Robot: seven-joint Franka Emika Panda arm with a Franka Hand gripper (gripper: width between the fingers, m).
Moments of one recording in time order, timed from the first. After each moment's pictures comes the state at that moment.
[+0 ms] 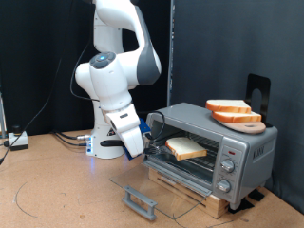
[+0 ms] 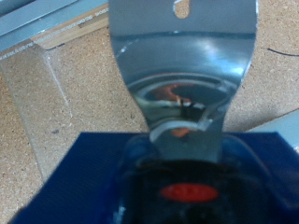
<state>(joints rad) -0.40 -0.13 0.17 -2.52 0.42 2.19 -1.26</state>
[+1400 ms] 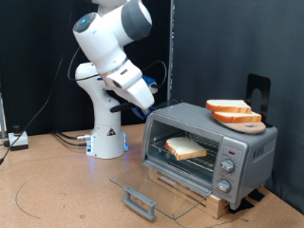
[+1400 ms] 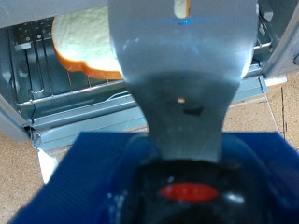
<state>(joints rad) -0.40 -0.36 0.12 -2.46 0.60 1.85 -1.43</state>
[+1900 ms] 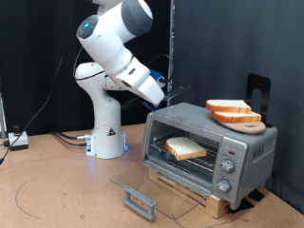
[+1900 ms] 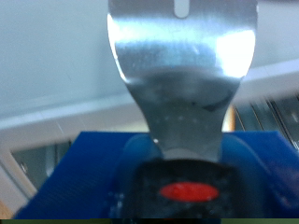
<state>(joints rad) -0.36 -0.36 0.13 -2.46 0.71 1.65 -1.44</state>
